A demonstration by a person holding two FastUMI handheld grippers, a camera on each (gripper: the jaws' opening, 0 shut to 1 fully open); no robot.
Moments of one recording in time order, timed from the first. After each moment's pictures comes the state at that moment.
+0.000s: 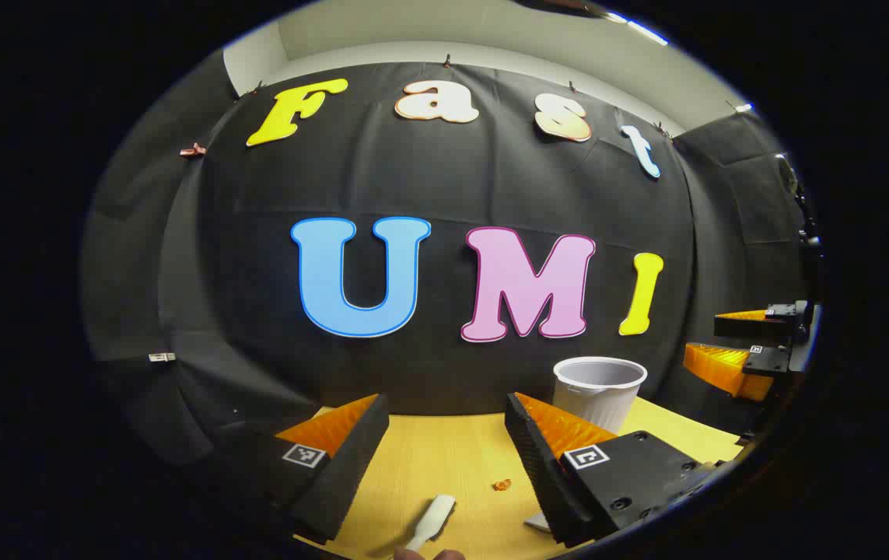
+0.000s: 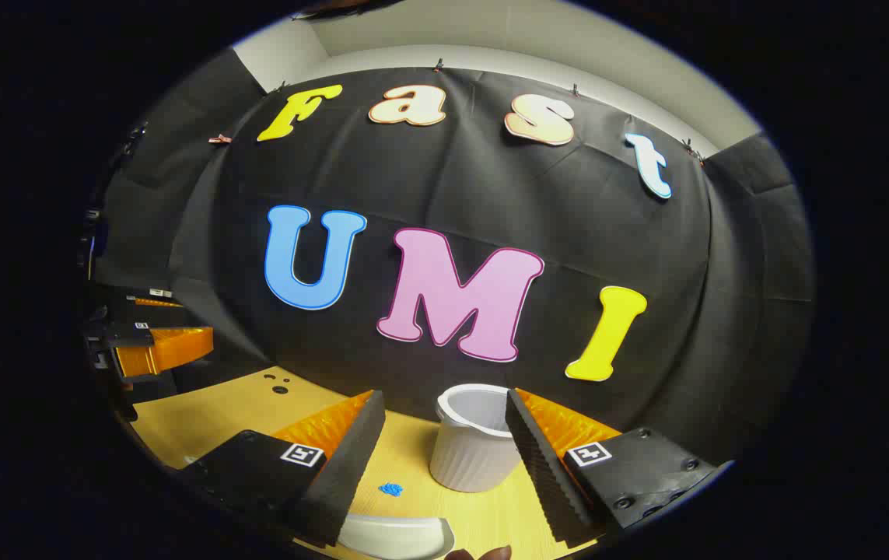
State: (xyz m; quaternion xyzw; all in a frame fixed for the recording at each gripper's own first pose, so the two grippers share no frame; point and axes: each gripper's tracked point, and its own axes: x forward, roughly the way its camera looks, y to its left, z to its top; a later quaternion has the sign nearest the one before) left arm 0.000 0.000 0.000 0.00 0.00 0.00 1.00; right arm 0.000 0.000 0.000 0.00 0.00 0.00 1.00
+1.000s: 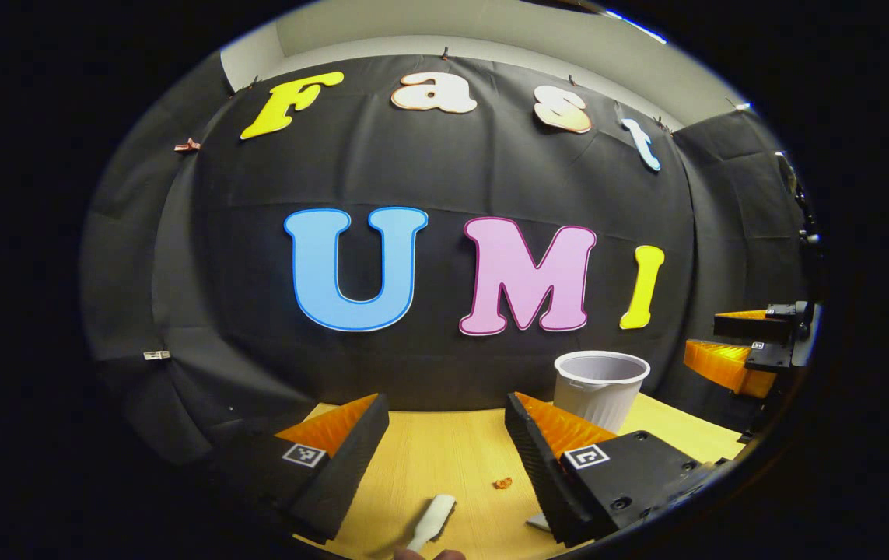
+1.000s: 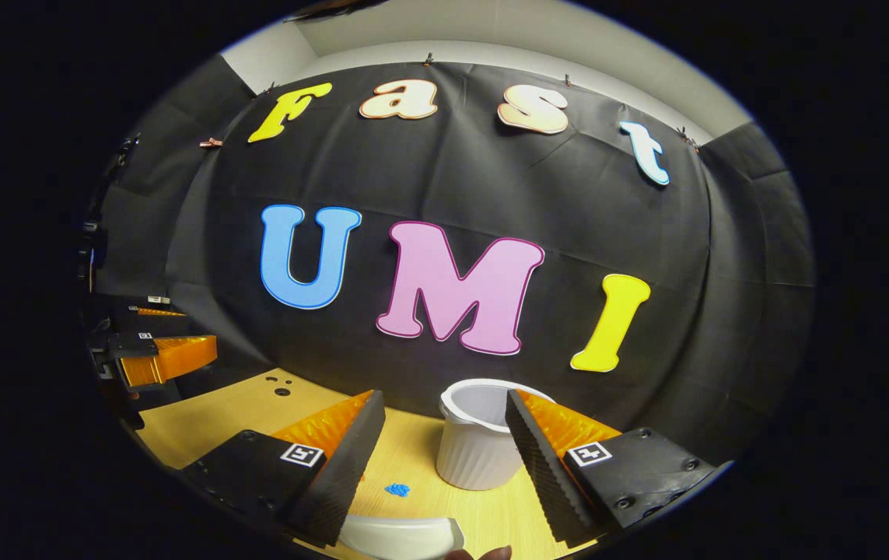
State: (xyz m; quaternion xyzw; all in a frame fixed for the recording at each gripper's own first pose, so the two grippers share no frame) left arm 0.007 -0.001 -0.006 0.01 0.01 -0.01 1.00; right arm 0.009 0.000 -0.017 0.01 0.02 0.00 1.00
